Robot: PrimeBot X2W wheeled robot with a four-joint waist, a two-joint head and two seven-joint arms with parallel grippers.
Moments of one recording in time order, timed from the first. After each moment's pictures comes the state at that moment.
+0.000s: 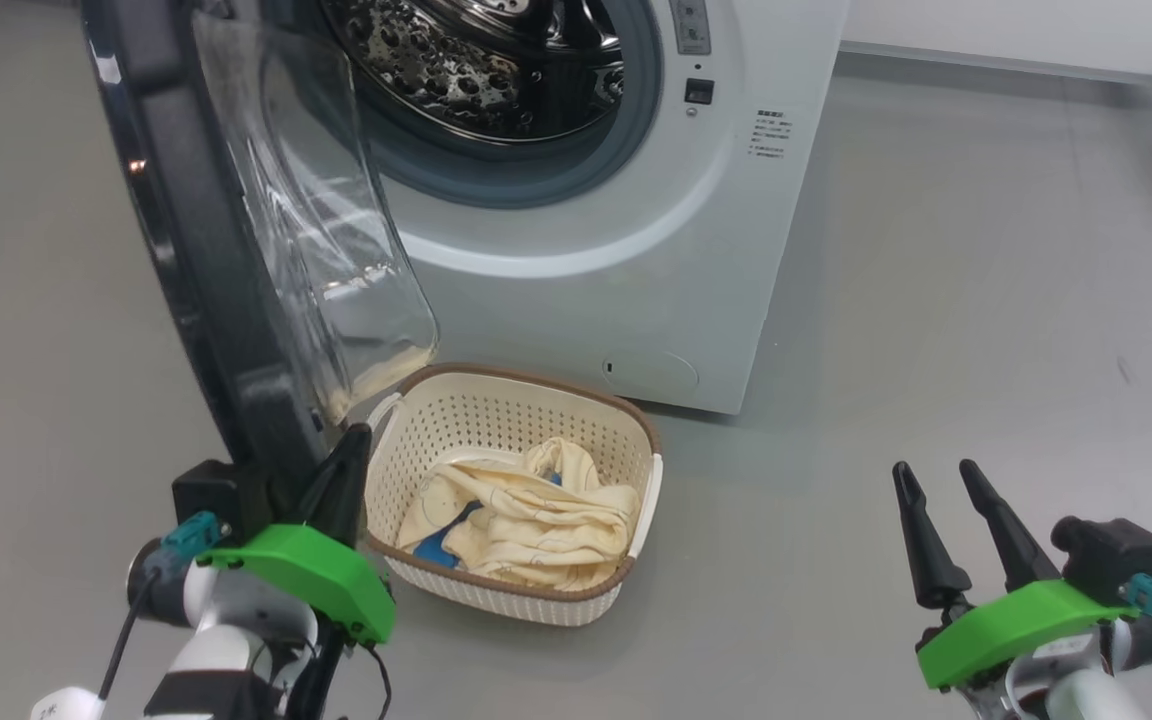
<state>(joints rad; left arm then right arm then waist) -0.26 0.12 -0.26 0.26 -0.37 -0.02 0.03 -0.02 -0.15 0.18 0.24 0.46 0.13 -0.25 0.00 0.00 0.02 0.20</state>
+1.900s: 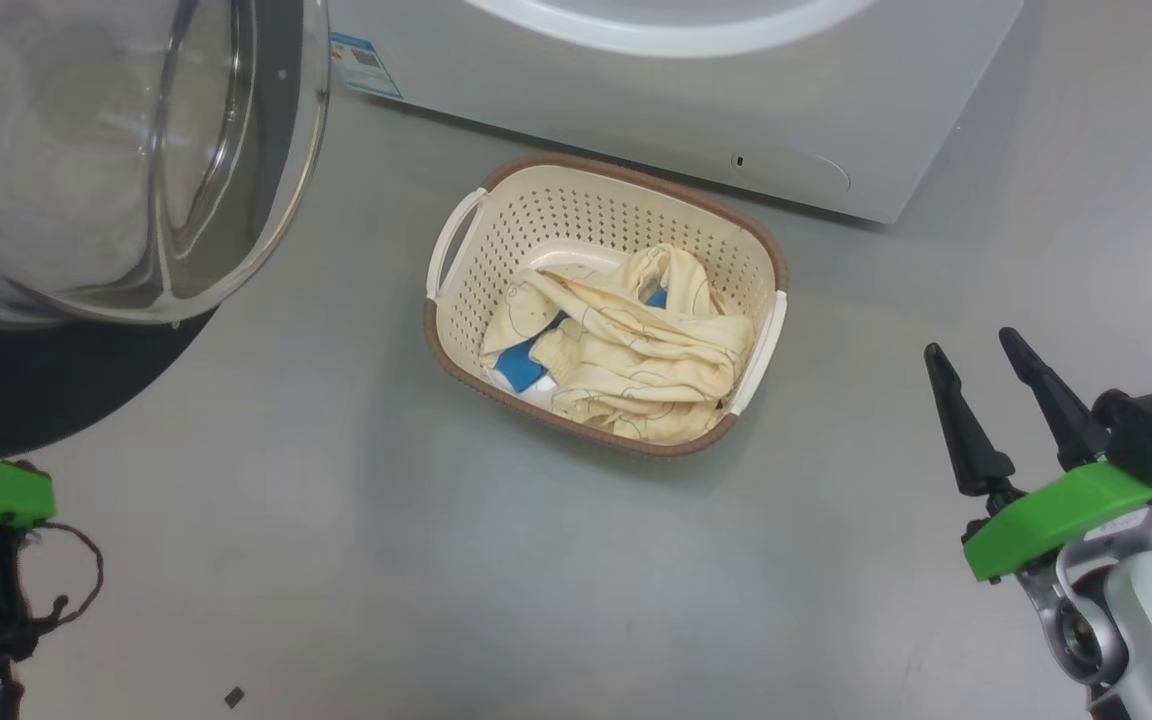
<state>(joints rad) -0.33 0.31 0.11 0.29 -0.59 0.06 -0.12 -0.17 -0.29 0.21 0.18 0.40 0.13 -0.18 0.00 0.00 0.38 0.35</state>
